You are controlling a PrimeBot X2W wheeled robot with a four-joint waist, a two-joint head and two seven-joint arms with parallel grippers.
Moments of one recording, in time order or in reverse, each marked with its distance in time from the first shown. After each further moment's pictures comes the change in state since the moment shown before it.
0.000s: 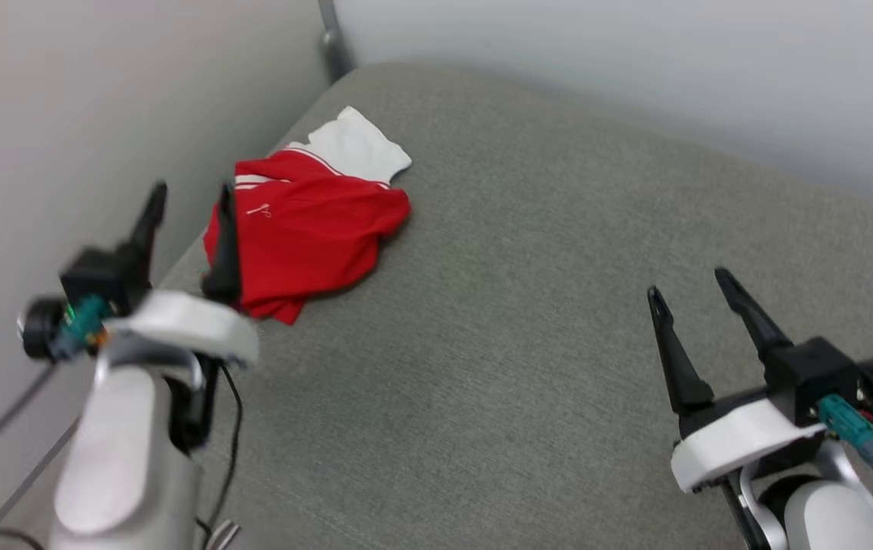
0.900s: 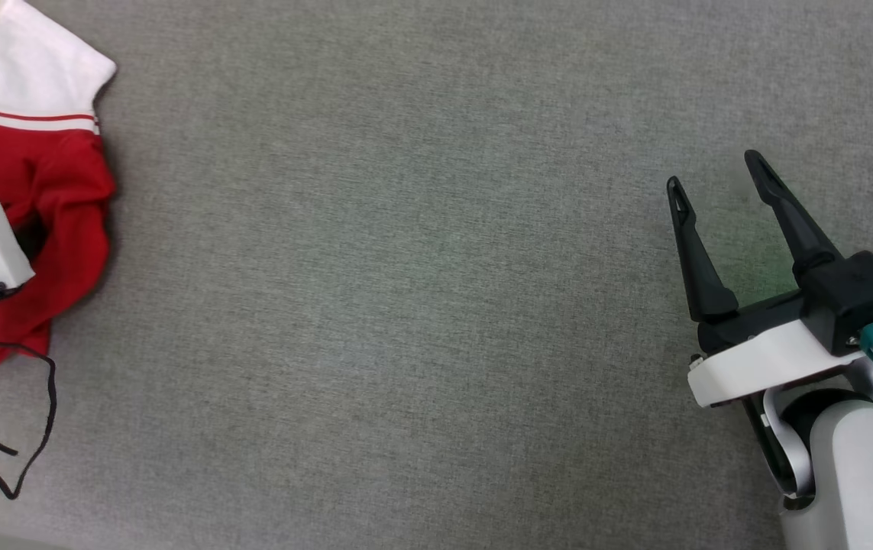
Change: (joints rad) left arm -0.395 0.441 -0.084 0.435 -0.474 -0.060 0.857; right arm -0.198 -0.035 0.012 -0.039 -0.026 0.000 -0.006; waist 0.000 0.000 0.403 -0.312
